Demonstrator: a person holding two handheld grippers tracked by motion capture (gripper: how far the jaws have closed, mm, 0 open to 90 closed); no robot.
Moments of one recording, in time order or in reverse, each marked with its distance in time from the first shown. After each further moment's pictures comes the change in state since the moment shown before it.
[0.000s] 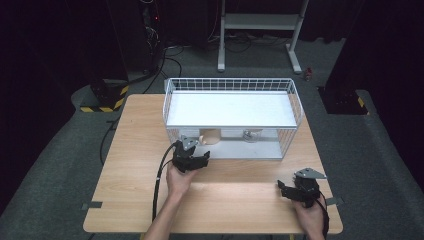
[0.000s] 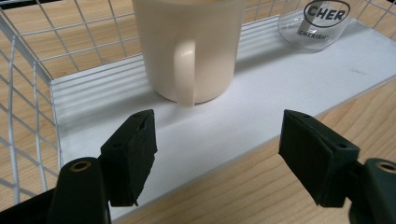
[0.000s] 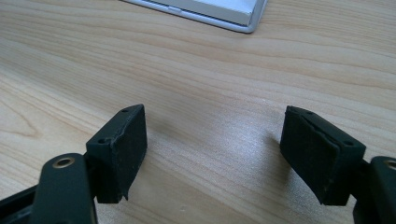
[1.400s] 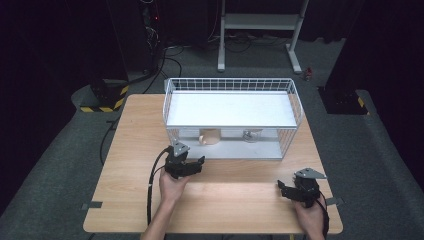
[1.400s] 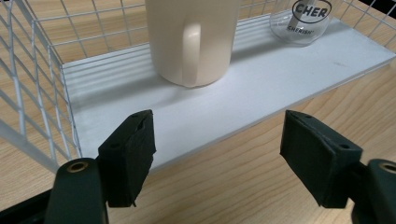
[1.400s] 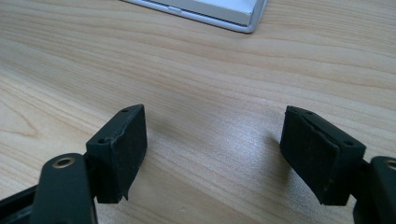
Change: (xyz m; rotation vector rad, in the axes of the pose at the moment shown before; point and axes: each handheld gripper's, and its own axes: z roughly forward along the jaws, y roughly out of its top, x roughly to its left) left arm 0.007 -0.013 -0.026 -0.008 -0.033 -0.027; right arm 0.000 0.000 0.000 0.000 0.000 0.000
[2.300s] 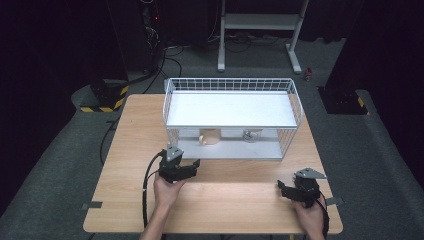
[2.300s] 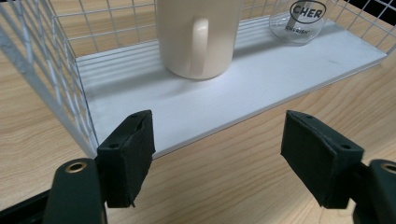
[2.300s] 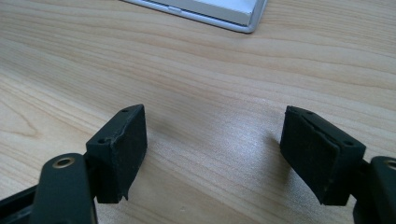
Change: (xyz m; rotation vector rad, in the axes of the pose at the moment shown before) left arm 0.007 -0.010 -0.018 -0.016 0.000 -0.011; right arm 0.000 0.000 0.000 0.000 0.000 0.000
